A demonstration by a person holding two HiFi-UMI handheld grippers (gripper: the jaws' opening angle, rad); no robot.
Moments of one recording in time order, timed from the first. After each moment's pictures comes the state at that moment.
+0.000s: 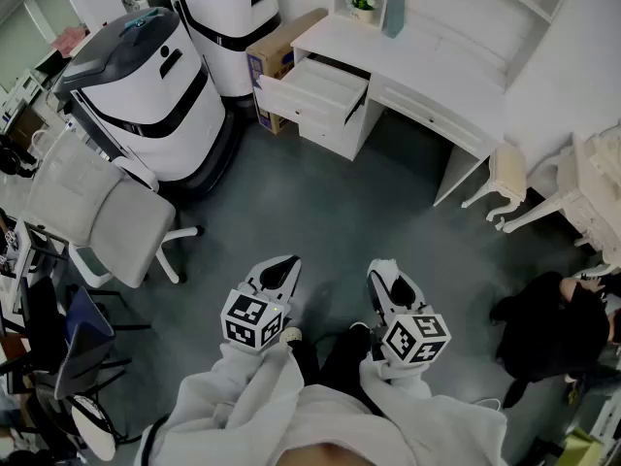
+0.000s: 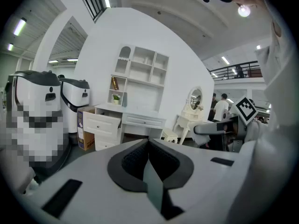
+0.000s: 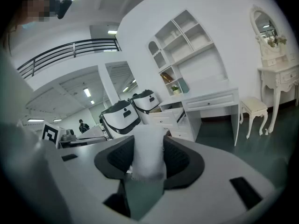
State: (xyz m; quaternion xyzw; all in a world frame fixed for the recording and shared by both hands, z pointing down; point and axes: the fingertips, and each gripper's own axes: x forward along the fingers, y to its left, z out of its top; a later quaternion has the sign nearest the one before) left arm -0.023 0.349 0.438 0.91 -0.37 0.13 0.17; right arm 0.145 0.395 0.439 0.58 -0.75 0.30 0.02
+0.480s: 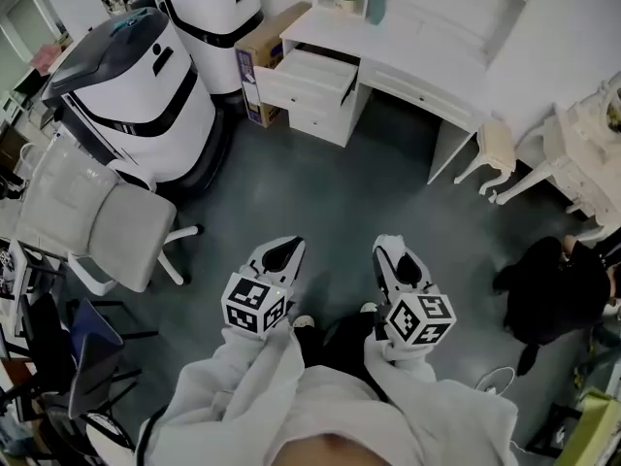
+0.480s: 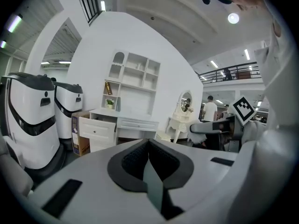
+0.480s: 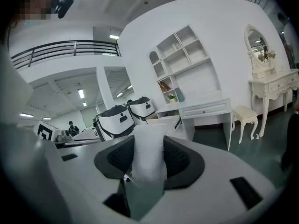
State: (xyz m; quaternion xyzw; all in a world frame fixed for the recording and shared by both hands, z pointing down) left arm -0.066 0.371 0.418 0.93 -0.33 0.11 0.14; right arm 0.098 0.419 0.415 0.63 -0.73 0.25 0.00
